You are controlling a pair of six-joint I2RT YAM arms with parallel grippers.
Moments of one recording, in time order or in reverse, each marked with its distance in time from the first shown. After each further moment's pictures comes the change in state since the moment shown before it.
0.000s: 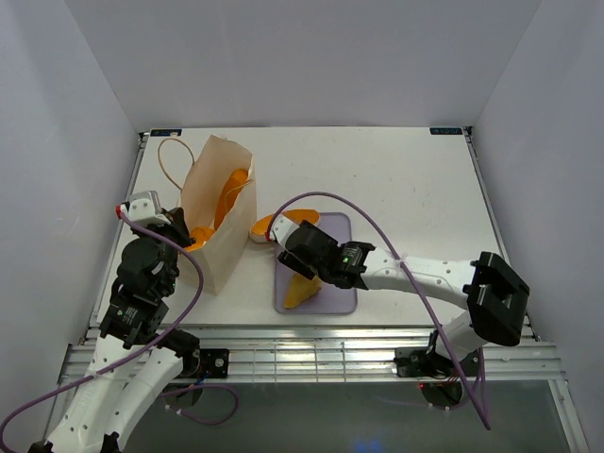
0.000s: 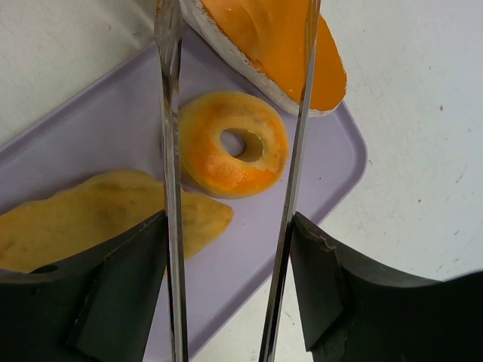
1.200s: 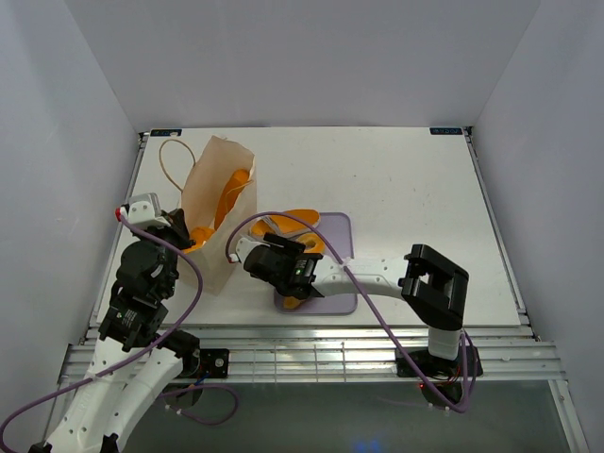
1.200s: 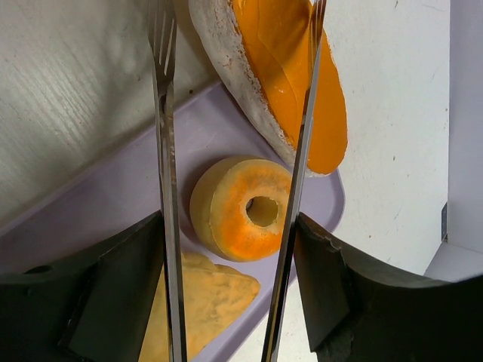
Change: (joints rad) left arm -0.010 -0.019 -0.010 0.000 0.000 0.000; right arm 0.140 0.325 0.209 0.032 0.212 -0.151
